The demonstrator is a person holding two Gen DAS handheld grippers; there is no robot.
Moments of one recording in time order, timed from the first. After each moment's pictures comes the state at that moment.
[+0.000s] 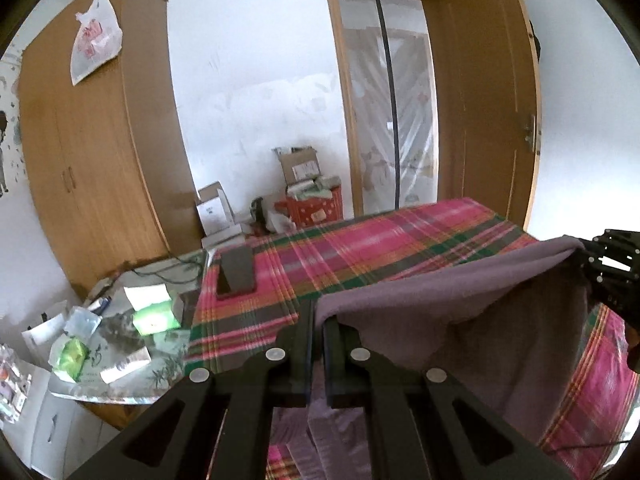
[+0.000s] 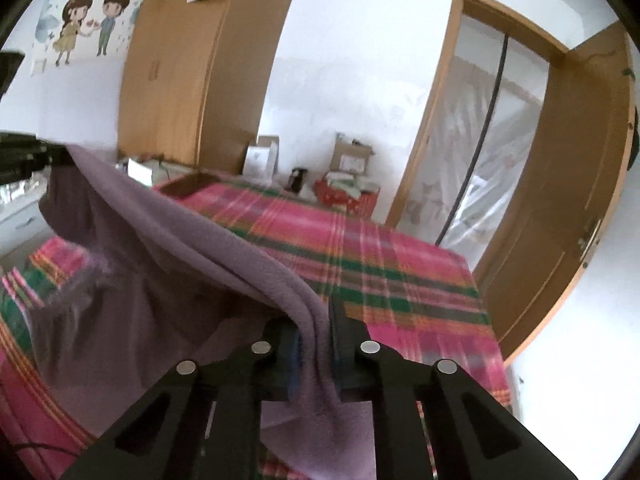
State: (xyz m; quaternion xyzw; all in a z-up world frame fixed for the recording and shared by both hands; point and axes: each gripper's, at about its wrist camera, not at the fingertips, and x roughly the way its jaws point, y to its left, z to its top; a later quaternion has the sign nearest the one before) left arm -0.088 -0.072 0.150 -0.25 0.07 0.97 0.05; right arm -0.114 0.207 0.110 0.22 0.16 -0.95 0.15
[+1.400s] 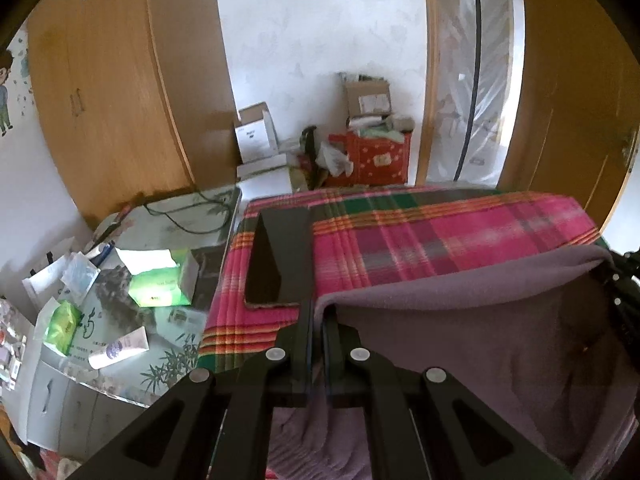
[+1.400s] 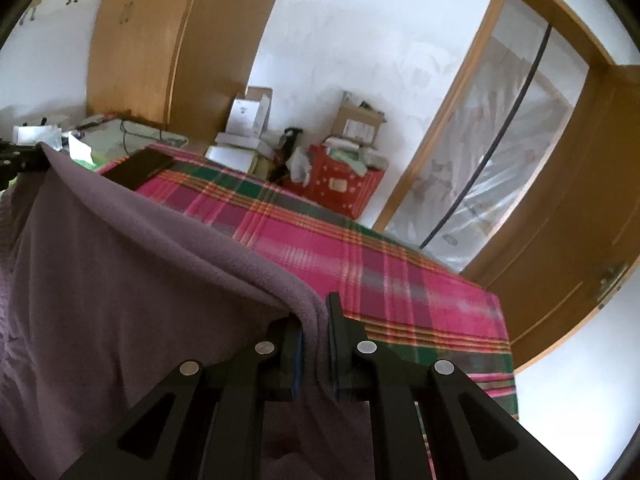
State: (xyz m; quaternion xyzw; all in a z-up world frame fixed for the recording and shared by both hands) left arm -0.303 -0.143 0.077 -0.39 0.02 0.92 -0.05; right arm -0.344 0.091 0.076 0.32 0.23 -0.91 0.11
